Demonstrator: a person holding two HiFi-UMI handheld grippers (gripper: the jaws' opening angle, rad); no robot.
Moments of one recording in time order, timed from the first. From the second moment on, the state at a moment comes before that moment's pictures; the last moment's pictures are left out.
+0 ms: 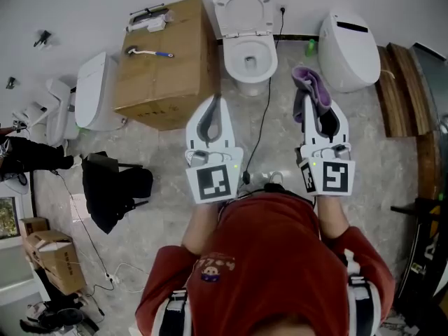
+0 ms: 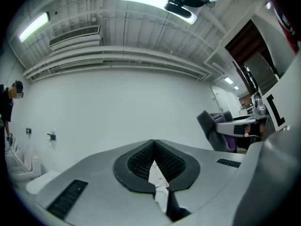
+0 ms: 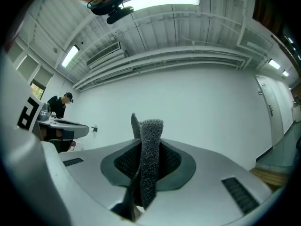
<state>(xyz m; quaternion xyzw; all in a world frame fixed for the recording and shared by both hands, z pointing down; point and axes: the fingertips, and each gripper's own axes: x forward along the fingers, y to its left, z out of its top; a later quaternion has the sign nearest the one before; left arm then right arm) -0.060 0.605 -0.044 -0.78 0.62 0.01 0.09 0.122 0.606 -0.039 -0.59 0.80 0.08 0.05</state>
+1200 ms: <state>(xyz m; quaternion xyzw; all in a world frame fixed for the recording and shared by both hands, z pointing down) 0.046 0.508 -0.025 -0.76 0.64 -0.01 0.09 0.240 0.501 0.004 -0.59 0.81 0.03 0.06</state>
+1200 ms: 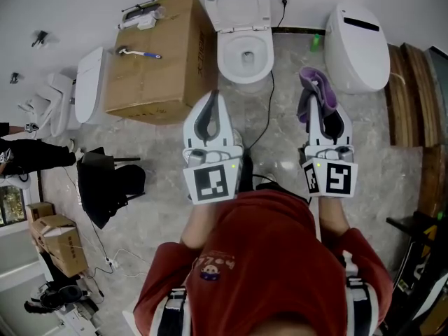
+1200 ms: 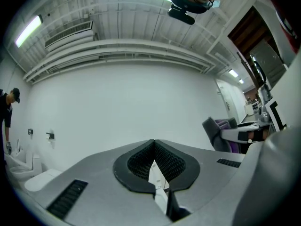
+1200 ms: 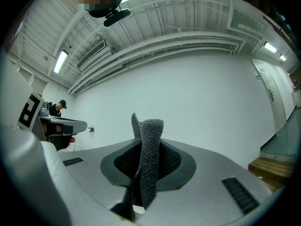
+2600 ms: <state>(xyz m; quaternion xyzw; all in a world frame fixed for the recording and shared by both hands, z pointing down) -0.140 0.104 -0.024 -0.79 0.62 0.04 0.05 0.057 0.124 -0.020 -0.62 0.78 0.08 0.05</state>
